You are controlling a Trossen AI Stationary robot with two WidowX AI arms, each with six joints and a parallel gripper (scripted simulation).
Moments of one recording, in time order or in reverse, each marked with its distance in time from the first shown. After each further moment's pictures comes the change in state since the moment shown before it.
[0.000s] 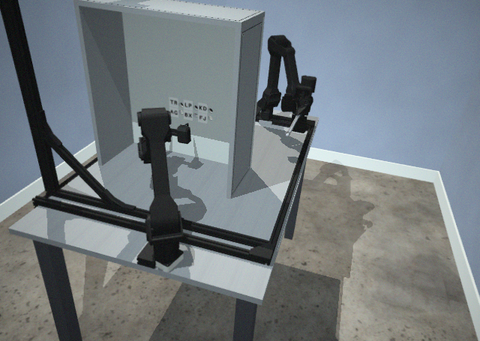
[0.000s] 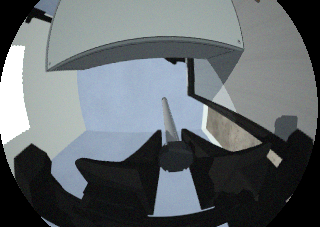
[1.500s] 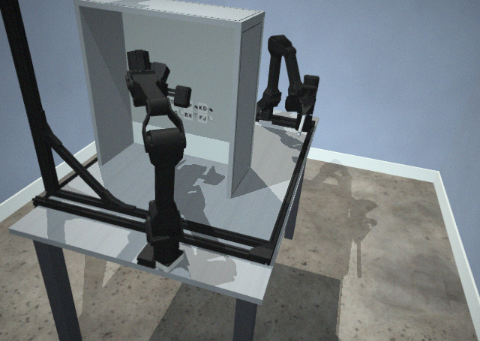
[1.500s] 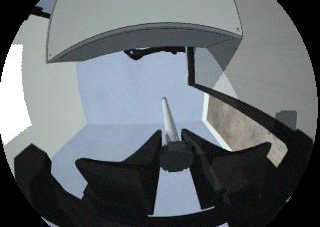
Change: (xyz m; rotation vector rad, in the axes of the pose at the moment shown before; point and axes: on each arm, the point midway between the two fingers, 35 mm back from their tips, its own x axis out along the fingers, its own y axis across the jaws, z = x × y) left arm -0.011 0.003 -0.021 0.011 0.074 0.004; right arm -0.126 -0.074 0.179 0.050 0.413 0.027
